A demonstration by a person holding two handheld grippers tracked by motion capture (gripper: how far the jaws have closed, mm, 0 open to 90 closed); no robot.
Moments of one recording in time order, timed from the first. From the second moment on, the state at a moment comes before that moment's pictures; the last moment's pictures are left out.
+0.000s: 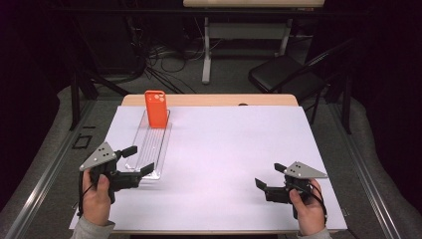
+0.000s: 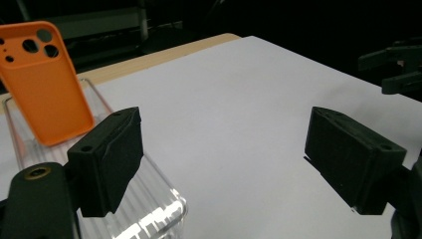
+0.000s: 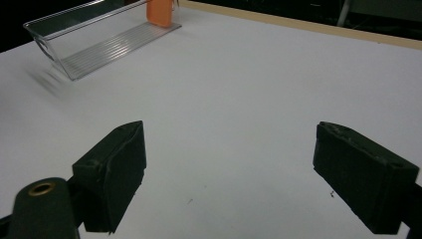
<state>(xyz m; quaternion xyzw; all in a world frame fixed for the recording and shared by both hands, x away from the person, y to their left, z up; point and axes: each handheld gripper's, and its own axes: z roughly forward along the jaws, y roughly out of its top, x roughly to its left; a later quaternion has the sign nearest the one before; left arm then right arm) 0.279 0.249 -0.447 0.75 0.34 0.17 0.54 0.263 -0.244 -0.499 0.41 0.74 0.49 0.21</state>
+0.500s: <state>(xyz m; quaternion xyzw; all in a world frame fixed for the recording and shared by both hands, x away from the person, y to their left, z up) 0.266 0.270 -0.487 0.74 0.36 0.18 0.54 0.255 -0.262 -0.511 0.43 0.74 0.48 0.22</state>
